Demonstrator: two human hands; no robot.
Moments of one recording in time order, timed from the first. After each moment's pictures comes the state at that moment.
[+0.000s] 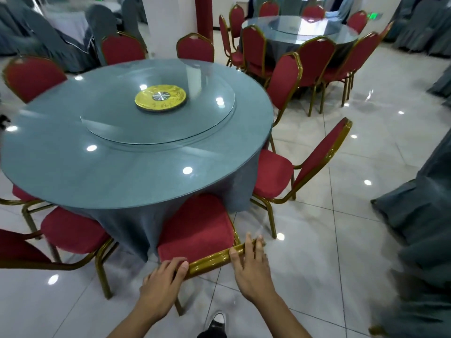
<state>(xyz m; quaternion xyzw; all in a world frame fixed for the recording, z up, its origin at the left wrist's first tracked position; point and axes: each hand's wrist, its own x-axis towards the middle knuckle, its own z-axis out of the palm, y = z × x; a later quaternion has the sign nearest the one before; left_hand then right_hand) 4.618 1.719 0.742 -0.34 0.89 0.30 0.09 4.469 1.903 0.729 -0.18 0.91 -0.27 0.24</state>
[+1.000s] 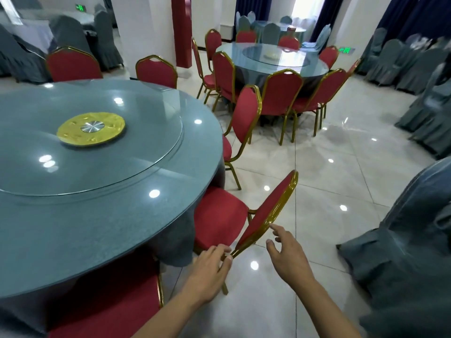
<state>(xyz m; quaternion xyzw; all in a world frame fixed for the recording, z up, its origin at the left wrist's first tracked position) 4.143 1.875 0.791 -0.18 0.91 0.37 0.02 4.014 2.043 0.816 -0.15 0.94 -0.30 0.11</state>
